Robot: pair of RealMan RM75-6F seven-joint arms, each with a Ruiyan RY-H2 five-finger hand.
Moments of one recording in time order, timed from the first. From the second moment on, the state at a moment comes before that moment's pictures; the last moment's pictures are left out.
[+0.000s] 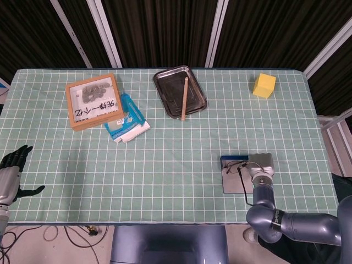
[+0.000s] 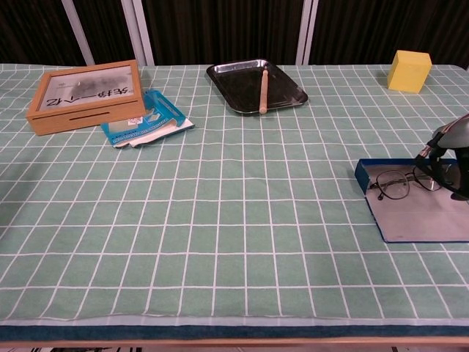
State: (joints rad) left arm -0.18 -1.07 -0.08 -1.74 1.25 1.27 0.02; right arm 1.00 -1.36 0.10 -1.79 0.08 1.25 -1.12
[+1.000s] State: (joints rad) left arm -0.18 -1.08 -0.07 -1.71 1.31 1.31 0.02; right arm 0.89 -1.29 0.13 -1.84 -0.25 1.24 -0.85
